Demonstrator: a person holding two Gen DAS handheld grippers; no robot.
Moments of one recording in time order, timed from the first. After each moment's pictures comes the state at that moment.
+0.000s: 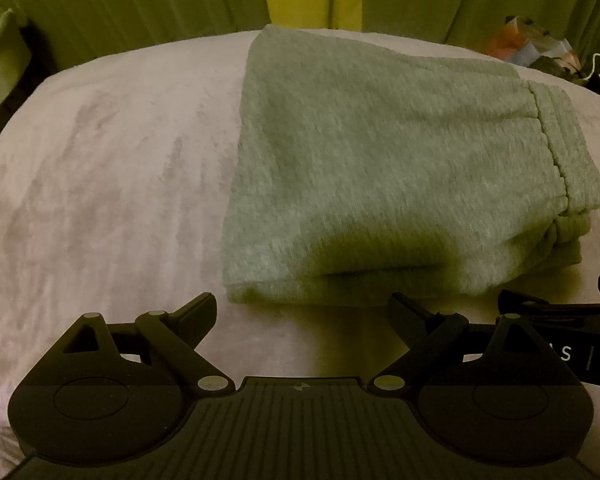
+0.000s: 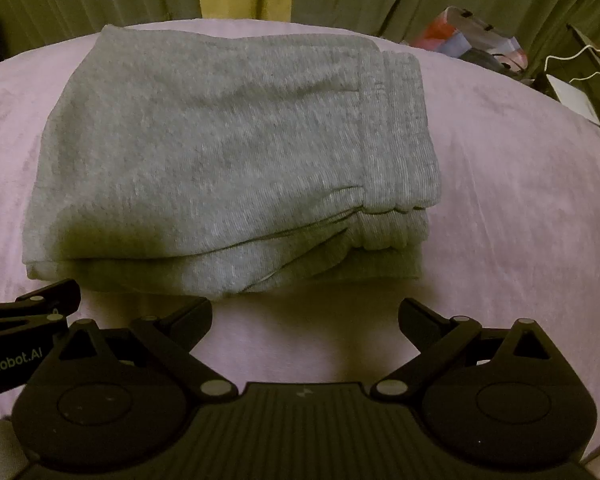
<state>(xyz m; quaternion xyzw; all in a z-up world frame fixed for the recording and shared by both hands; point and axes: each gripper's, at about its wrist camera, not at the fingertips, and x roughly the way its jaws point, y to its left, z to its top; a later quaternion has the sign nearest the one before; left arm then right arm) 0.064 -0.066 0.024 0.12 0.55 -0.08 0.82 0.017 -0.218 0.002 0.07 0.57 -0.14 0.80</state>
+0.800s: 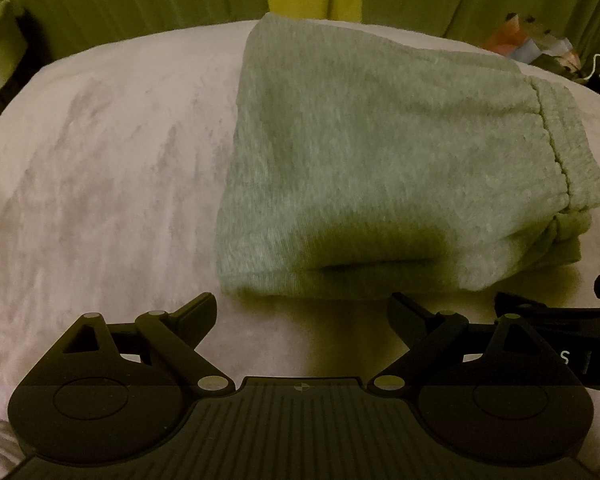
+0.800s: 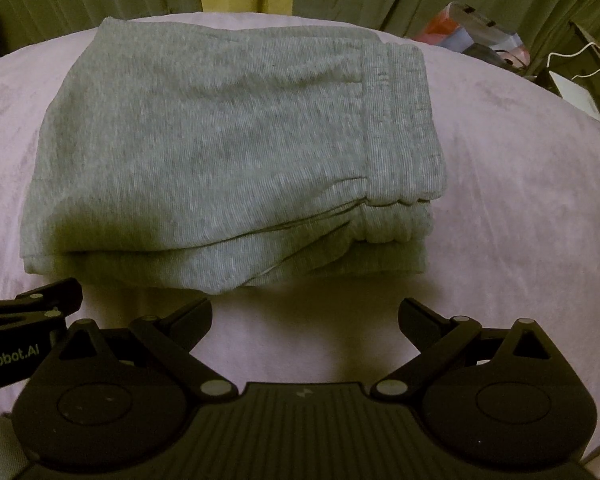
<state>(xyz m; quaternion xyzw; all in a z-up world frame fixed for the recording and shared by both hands) 0.066 -0.065 0.018 0.11 0.56 -0.08 0.81 0.016 -0.219 -0.004 0.07 0.58 -0.14 0.80</state>
